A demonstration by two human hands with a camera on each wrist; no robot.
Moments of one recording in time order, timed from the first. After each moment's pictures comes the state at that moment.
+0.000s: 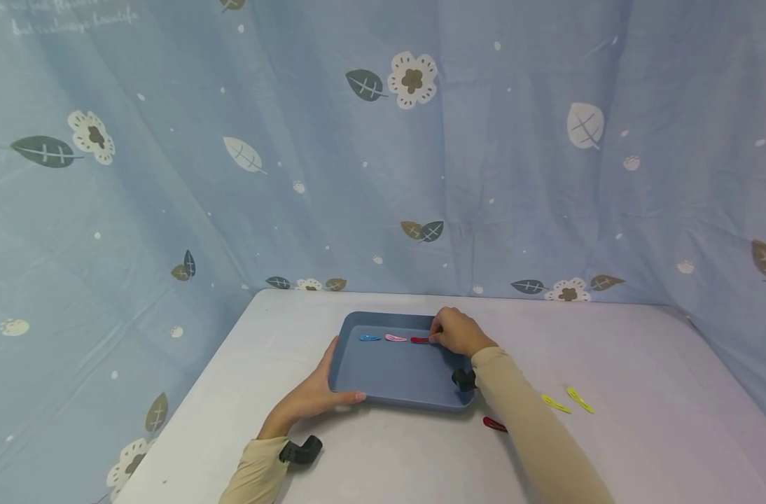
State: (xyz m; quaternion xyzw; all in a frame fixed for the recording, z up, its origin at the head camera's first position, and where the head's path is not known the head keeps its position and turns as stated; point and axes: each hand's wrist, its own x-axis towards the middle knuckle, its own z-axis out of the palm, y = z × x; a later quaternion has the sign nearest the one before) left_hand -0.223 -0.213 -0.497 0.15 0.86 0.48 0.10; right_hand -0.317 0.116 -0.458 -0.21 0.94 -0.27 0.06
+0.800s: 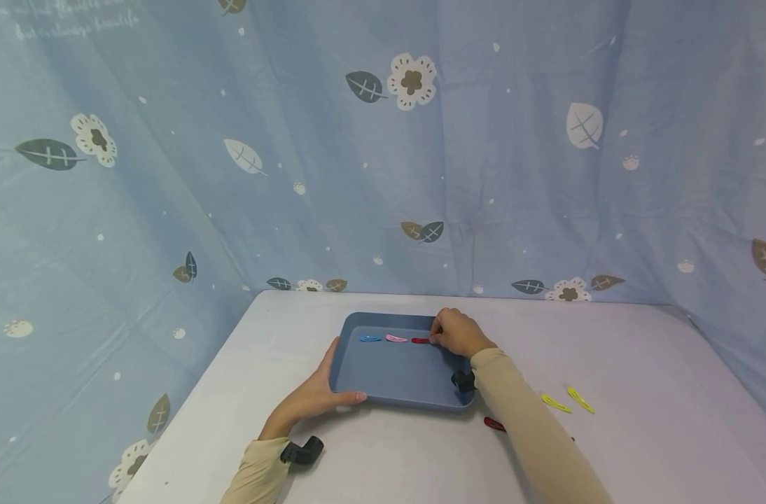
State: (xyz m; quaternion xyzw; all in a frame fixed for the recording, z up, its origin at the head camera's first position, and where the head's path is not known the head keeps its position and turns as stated) left_hand -0.222 -0.213 -0.497 0.15 0.86 0.48 0.10; right_hand -0.315 0.114 -0.461 -0.20 0.94 -0.26 0.04
